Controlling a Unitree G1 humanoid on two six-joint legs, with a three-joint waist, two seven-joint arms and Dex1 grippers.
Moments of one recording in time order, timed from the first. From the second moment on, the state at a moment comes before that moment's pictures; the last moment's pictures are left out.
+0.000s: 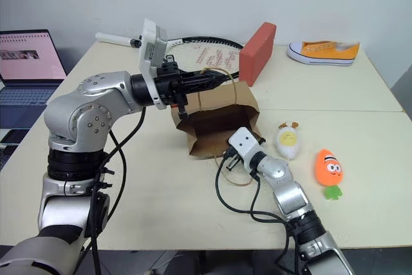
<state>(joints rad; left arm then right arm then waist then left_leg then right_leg) -0.90 0.51 0.01 -0.10 -0.65 0.80 -0.91 -0.36 -0.20 0.29 -0.04 -0.09 0.30 0.49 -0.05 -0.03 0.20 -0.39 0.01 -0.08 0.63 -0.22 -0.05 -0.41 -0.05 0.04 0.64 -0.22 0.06</state>
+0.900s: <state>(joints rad) -0.82 0.48 -0.02 -0.18 -0.69 0.84 -0.91 -0.13 -0.79 0.01 -0.49 0.12 0.59 0.67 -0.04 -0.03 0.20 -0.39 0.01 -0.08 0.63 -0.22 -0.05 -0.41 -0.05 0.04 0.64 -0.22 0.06</state>
